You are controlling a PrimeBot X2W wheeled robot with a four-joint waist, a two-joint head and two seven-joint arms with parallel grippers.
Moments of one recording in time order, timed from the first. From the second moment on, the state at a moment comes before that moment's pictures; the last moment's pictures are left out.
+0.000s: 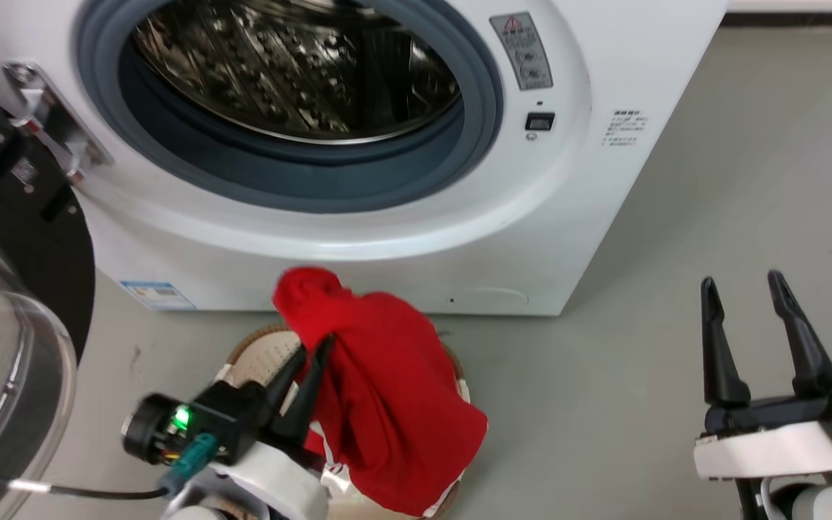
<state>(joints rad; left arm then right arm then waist) -0.15 0.51 -0.57 -0.17 -0.47 0.17 -0.11 -0.02 -0.05 -0.05 -0.06 0.06 0.13 -0.26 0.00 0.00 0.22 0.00</state>
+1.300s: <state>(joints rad) -0.88 0.21 -0.78 1.27 -0.35 -0.10 -0.13 -0.33 -0.05 -0.06 -0.17 0.12 0.13 -0.26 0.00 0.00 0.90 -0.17</state>
